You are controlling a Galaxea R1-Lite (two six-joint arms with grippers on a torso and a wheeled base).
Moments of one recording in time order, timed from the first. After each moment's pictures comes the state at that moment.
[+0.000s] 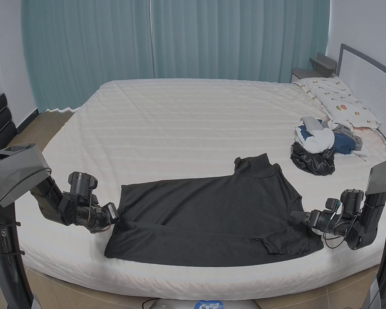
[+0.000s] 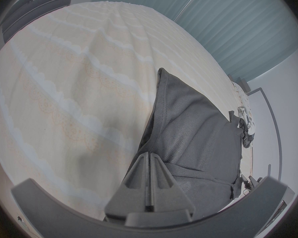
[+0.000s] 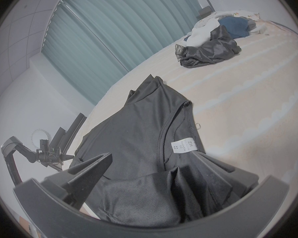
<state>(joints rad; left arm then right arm) -0.07 2.25 -0.86 -0.47 -0.23 -0.58 -0.09 2.36 -0.43 -1.38 0.51 0.36</state>
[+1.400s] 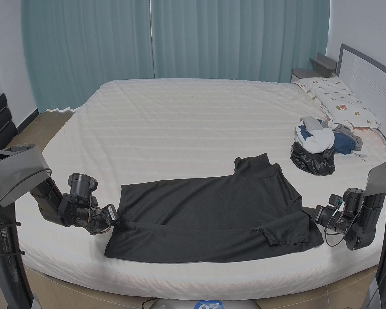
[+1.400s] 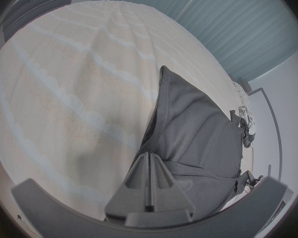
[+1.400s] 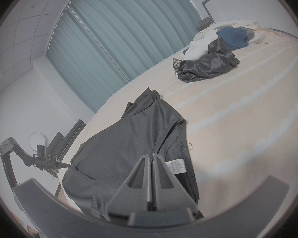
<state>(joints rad) -0.07 2.25 -0.85 -0.47 -0.23 -0.59 -0.13 2.42 -0.46 -1.53 0.49 0.37</state>
